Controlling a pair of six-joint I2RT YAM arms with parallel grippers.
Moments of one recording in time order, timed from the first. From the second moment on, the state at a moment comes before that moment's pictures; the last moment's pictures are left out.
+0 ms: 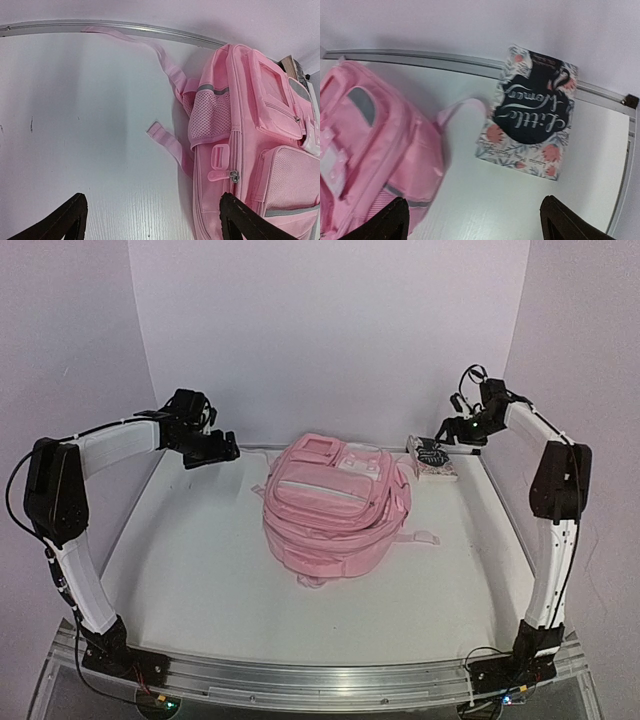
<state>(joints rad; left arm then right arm) -0.33 1.80 1.51 -0.49 0.07 -0.38 0.00 2.26 2.18 -0.81 -0.34 -0.16</state>
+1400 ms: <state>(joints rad) -0.35 1.78 1.54 -0.58 0.05 -0.41 0.17 2.29 1.80 -0.57 0.06 -0.43</state>
